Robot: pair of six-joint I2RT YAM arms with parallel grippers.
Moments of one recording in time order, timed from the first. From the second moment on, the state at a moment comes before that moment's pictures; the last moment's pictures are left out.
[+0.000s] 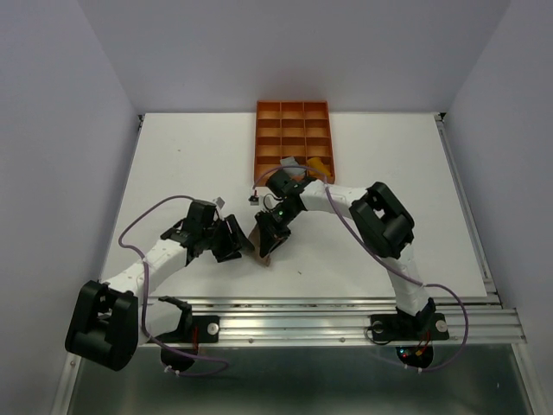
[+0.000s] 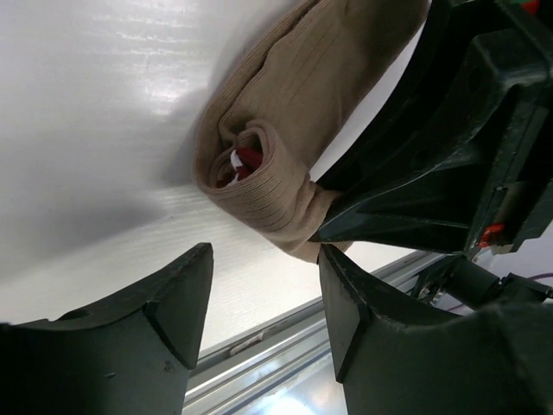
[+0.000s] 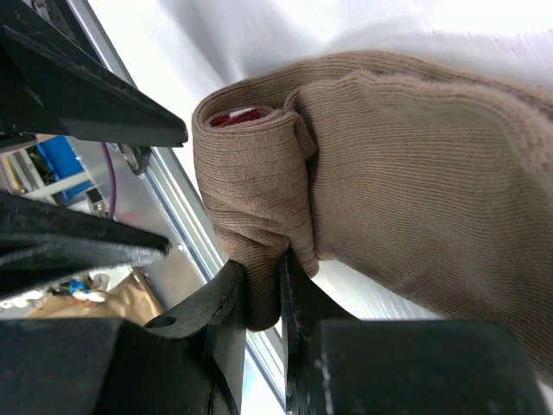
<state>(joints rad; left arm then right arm) -0.36 1.12 0.50 -0.33 0.37 -0.78 0.77 2.18 1.55 -0.63 -0.83 0.25</state>
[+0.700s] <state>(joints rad) -0.36 1.28 0.47 -0.13 0.41 -0.83 0.76 2.22 1.58 -0.64 -0.86 0.32</state>
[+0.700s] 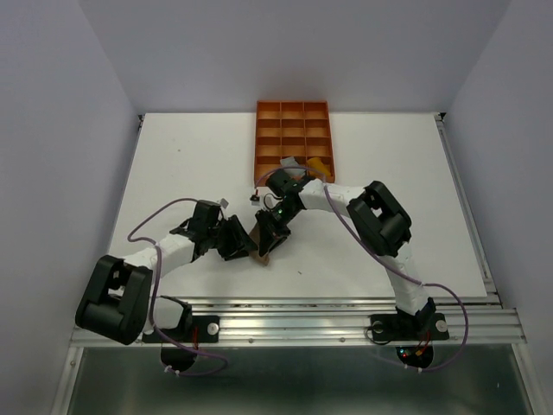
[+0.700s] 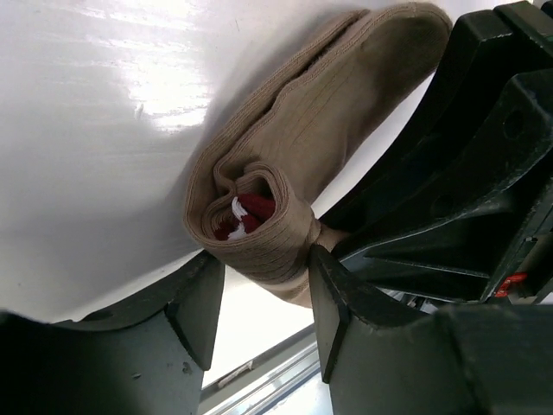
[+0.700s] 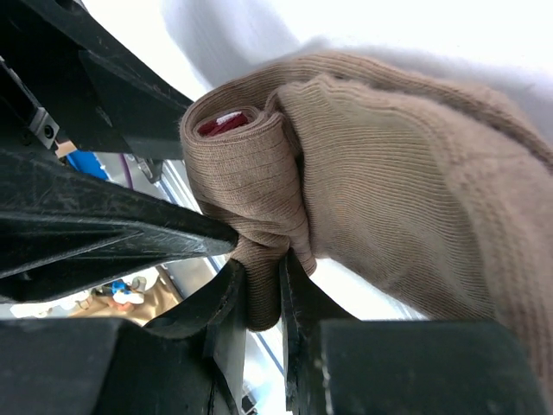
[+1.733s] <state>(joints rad) -0.37 1.44 0.61 -0.22 0.39 -0.99 0.89 1.71 1.23 -0.33 -0.44 0.02</state>
